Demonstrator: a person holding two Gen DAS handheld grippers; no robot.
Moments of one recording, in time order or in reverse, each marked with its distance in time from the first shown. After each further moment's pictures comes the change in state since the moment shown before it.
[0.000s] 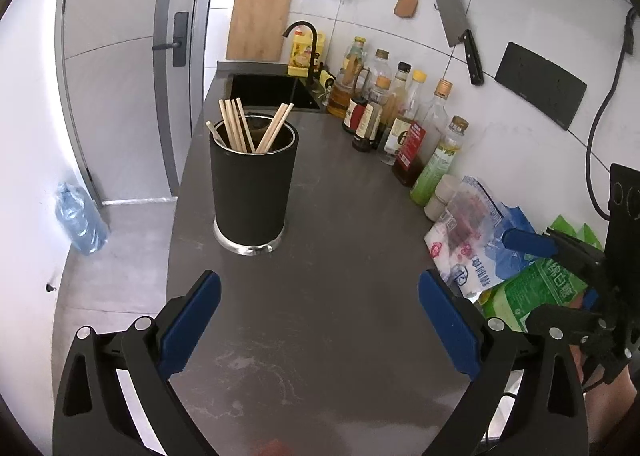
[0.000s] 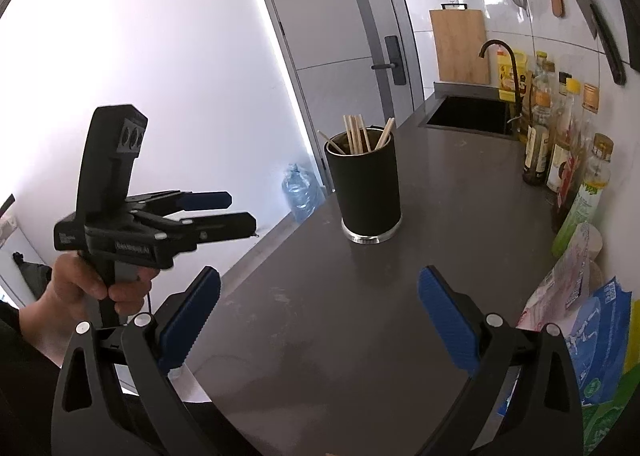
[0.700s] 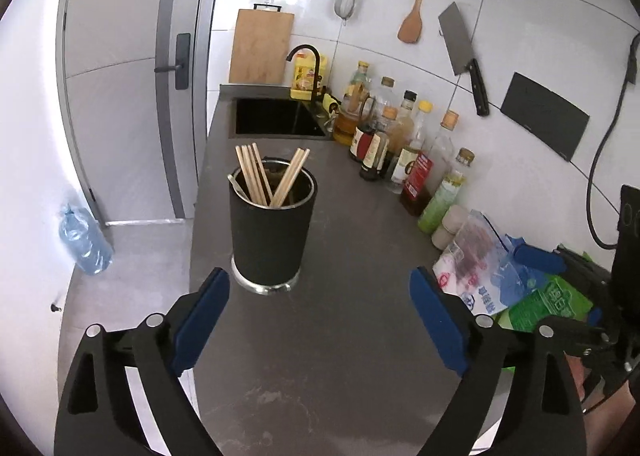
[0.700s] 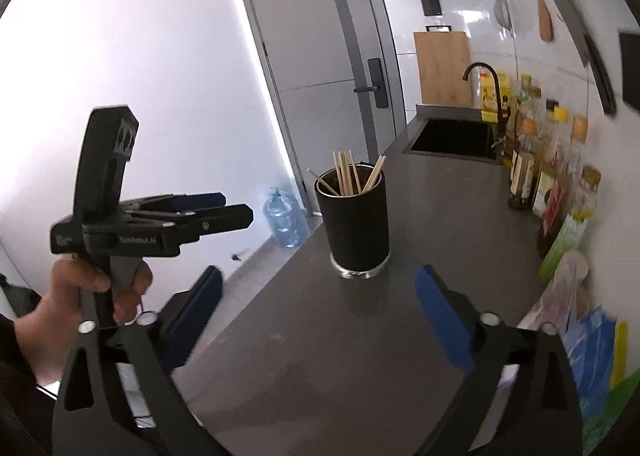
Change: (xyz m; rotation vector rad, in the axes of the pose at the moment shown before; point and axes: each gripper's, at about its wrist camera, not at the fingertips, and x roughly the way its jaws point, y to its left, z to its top) left arm -0.016 0.023 0.033 0.018 -0.056 -0.005; right arm 0.002 0.008 0.022 0.052 -0.067 -0.033
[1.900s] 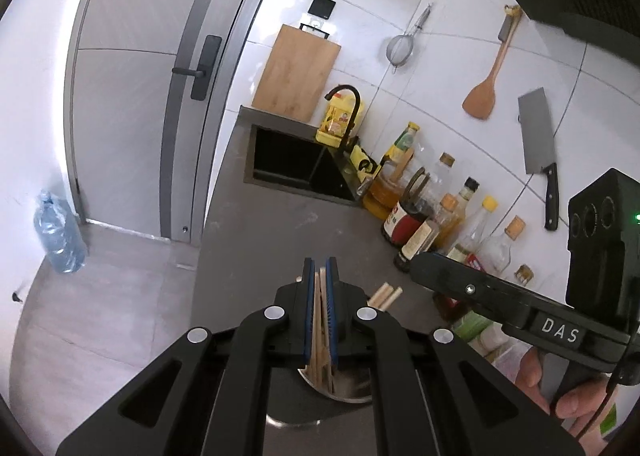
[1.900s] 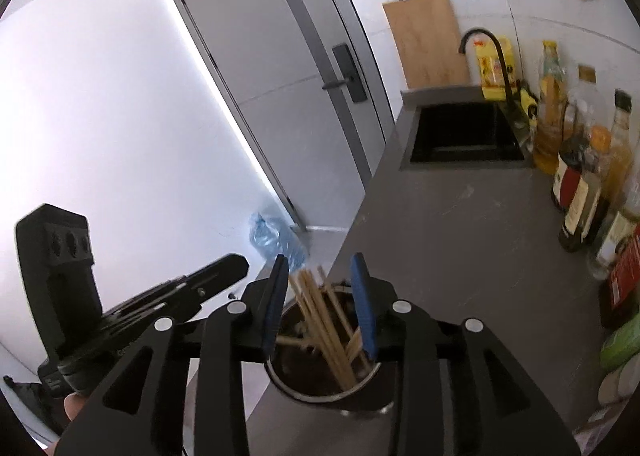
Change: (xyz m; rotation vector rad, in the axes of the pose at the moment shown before) left arm 0.116 0.106 0.106 -0.185 -0.141 -0.033; right arm 0.203 -0.066 0.153 0.177 0.008 -0.074
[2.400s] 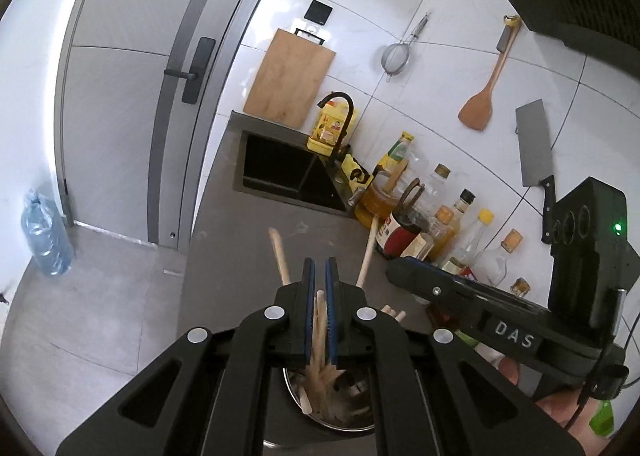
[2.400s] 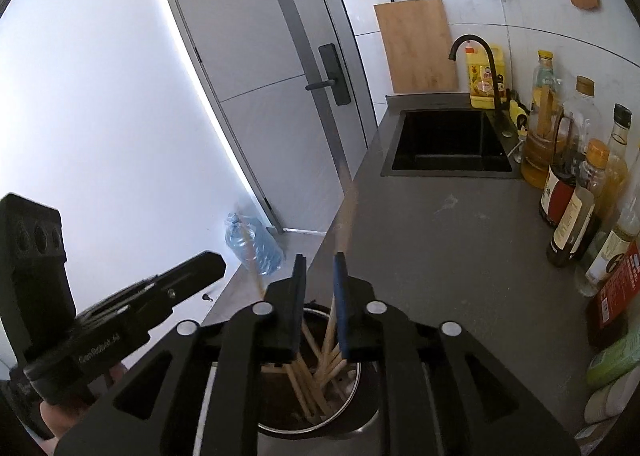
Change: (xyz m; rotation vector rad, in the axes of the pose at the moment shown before) left arm 0.016 0.008 0.007 -0.031 -0.030 -0.052; right arm 0.031 -0.007 0.010 -0.063 -0.009 -0.070
